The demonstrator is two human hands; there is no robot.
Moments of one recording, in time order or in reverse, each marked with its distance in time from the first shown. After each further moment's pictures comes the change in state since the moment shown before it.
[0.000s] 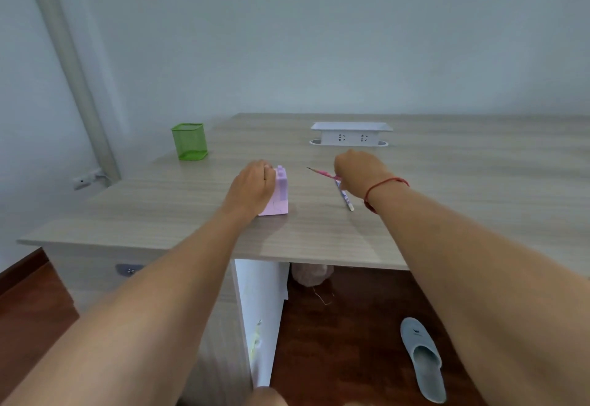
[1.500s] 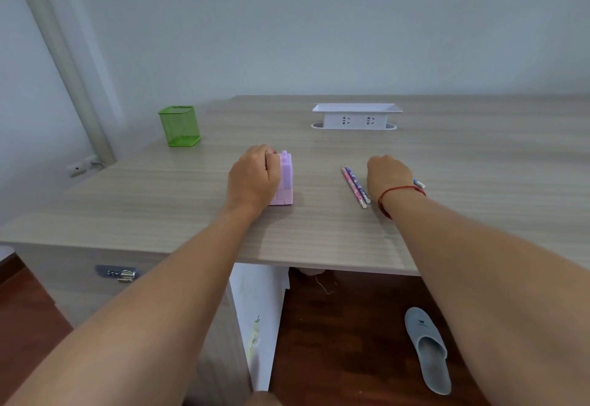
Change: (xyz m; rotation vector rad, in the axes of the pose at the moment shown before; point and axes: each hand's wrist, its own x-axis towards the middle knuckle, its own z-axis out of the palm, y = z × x) left_hand 0.008 0.001 0.028 -0.029 0.247 0.095; right_hand 0.015 0.029 0.063 0.108 -0.075 0.402
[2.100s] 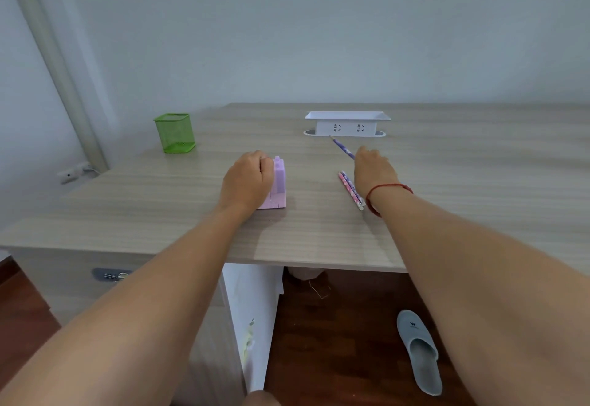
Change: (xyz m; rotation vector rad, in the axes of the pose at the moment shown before) left_hand 0.005 0.001 -0.006 0.025 -0.140 -0.055; right_hand -0.012 -0.007 -0.026 0.171 0.071 -0.009
